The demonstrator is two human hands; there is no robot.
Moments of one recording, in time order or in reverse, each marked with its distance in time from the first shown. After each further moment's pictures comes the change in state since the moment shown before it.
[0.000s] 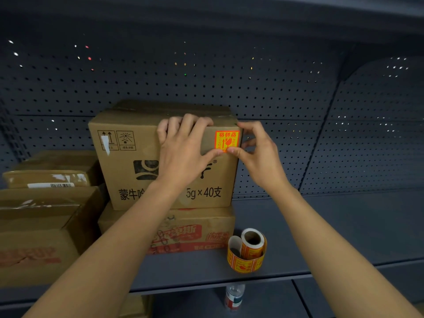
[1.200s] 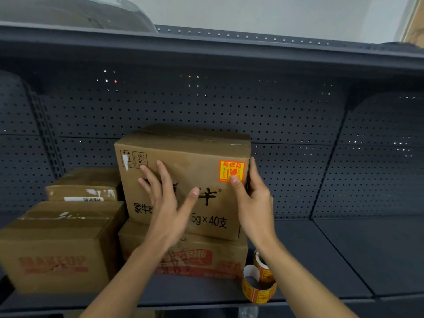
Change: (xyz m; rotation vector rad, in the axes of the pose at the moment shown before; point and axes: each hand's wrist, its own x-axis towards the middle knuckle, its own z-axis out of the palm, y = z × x) left_hand -0.081 -0.023 -0.055 -0.667 -0.264 -0.587; right_hand -0.058 -0.057 0.043 0.330 0.096 0.259
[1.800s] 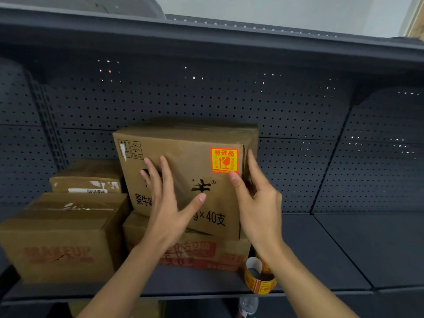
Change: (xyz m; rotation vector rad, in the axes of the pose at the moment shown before) left_hand -0.008 -0.022 -0.008 0.050 0.040 0.103; right_hand -0.028 -0.024 0.003 -0.161 0.042 -0.136
